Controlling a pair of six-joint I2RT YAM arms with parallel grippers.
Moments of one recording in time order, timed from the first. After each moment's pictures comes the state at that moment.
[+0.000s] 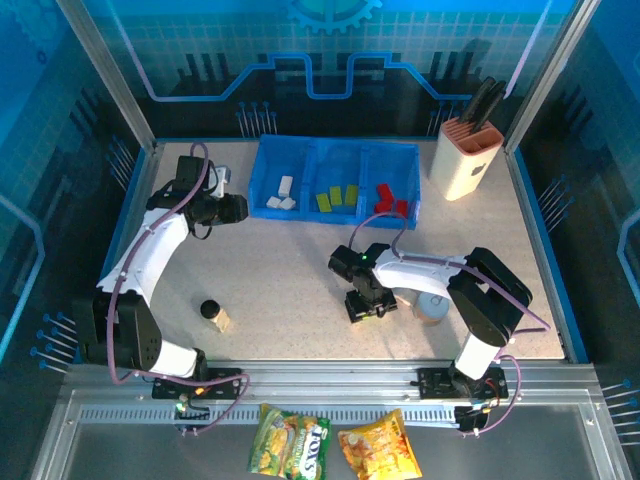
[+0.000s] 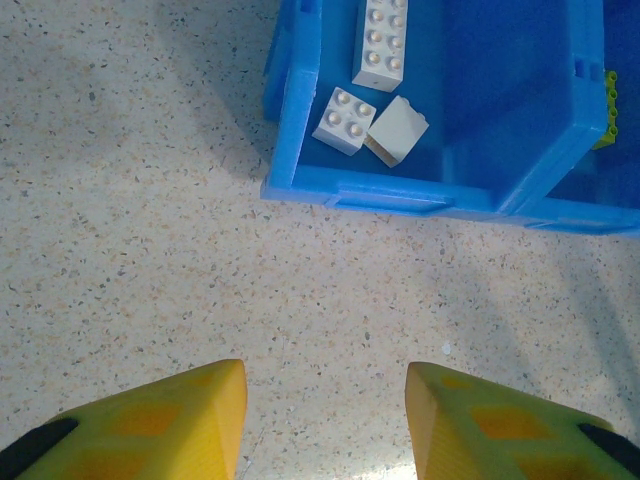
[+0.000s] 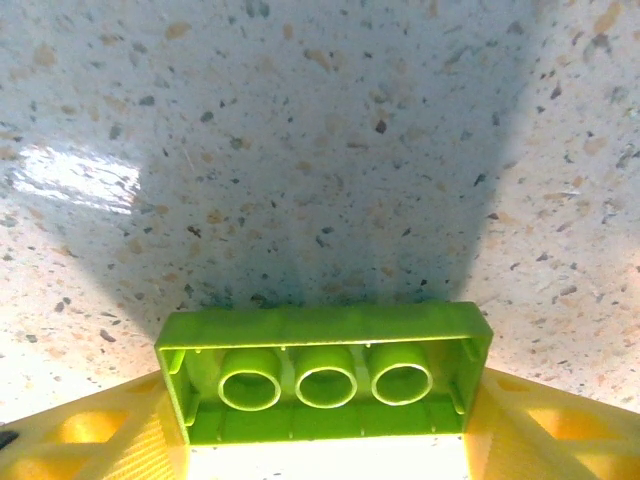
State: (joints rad) left arm -0.04 1.43 1.19 -0.70 0.21 -0.22; right arm 0.86 1.71 1.01 -0.93 0.02 0.60
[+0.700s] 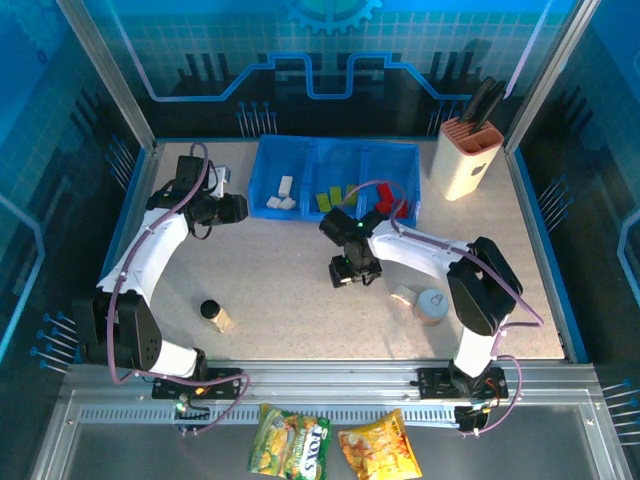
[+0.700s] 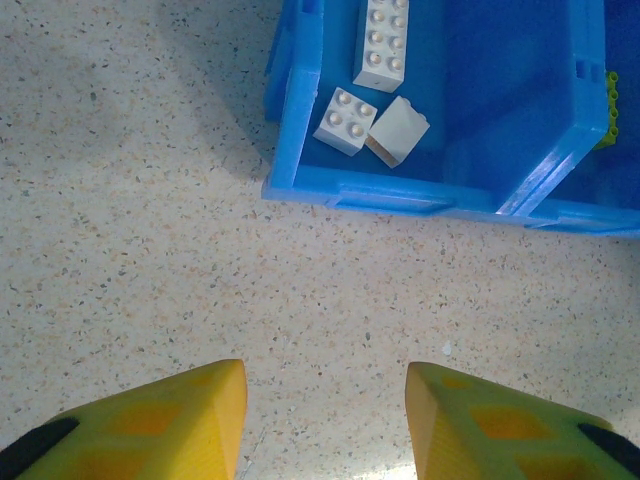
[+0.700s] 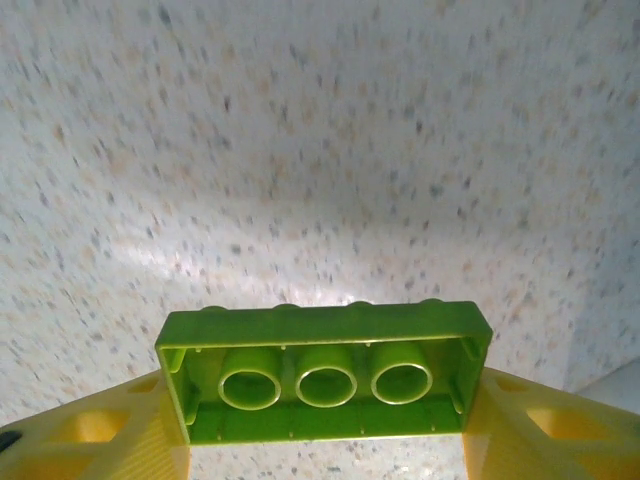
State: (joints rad) left arm -0.04 1.43 1.19 -0.70 0.21 -0.22; right arm 0.77 1.80 1.33 -0.97 0.03 0.53
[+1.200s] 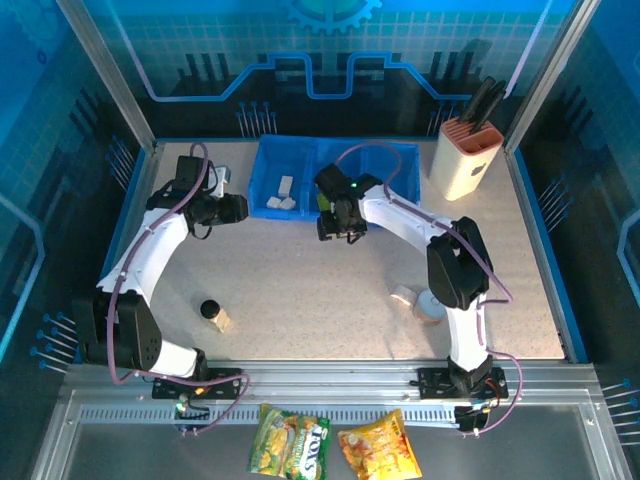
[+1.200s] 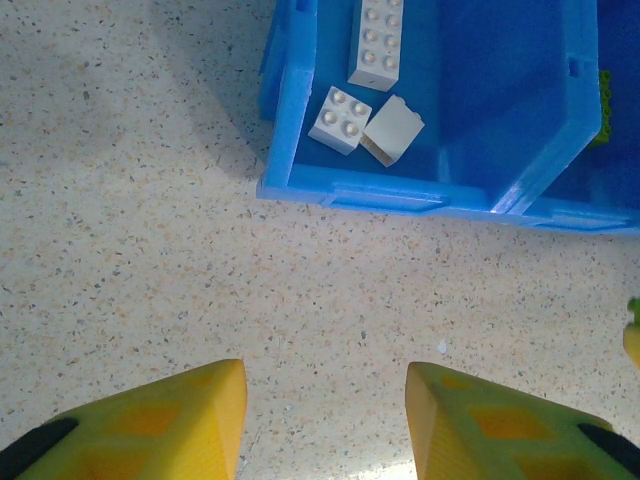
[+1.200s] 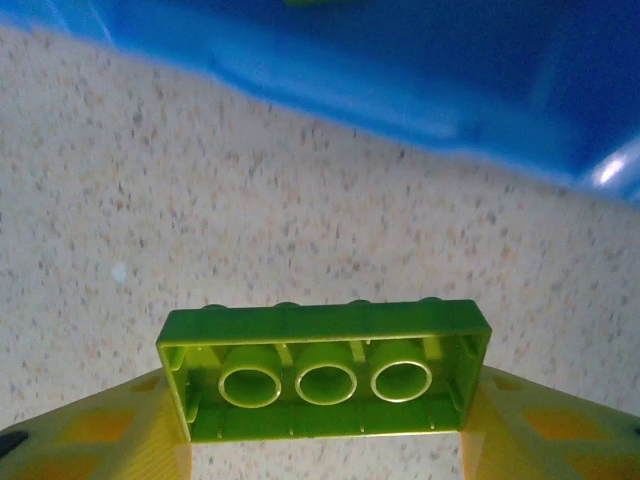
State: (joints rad) left arm -0.04 1.43 1.19 -0.70 0.22 -0.22; right arm 0.65 2.03 1.73 -0.96 0.05 0.49
